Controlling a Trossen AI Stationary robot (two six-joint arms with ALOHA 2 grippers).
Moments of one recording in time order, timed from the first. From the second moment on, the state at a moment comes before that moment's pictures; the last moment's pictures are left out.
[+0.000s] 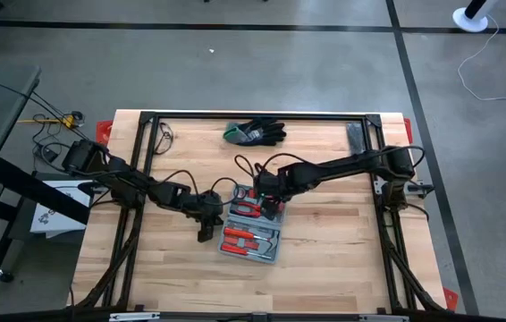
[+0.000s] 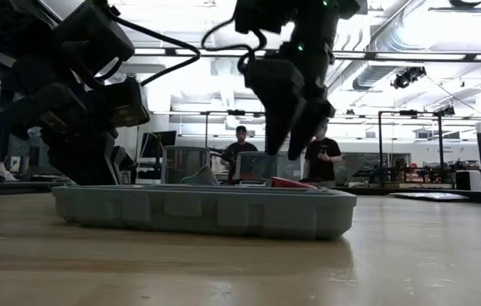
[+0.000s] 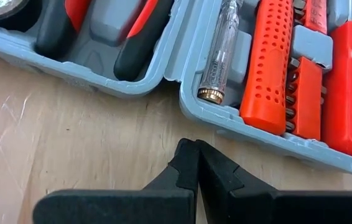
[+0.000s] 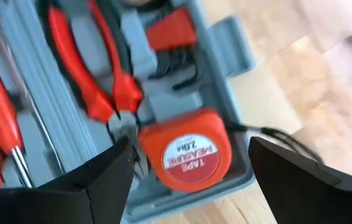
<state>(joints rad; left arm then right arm) -0.22 1.54 0.48 0.15 0.02 -0.36 0.06 1.93 1.47 -0.85 0.13 0.60</state>
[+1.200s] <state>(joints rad) -0.24 1.42 0.47 -0.07 0.02 -0.36 0.15 2.02 1.47 -0.78 0.27 1.22</state>
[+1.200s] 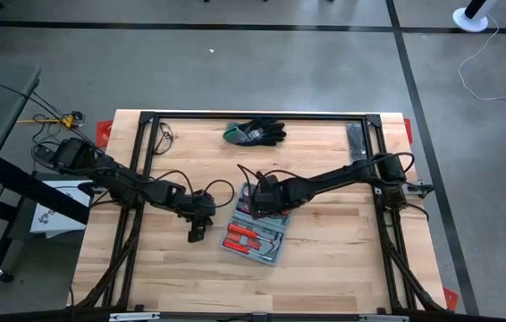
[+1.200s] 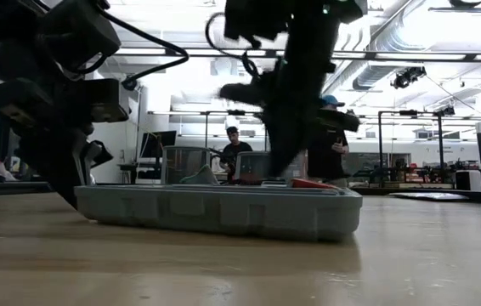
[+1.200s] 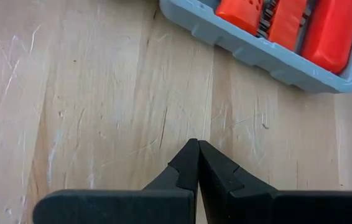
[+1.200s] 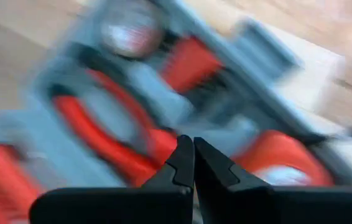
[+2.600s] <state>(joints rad) -0.35 1.41 0.47 -0.06 0.02 -0.36 0.27 2.00 0.76 0.96 0.76 1.42</state>
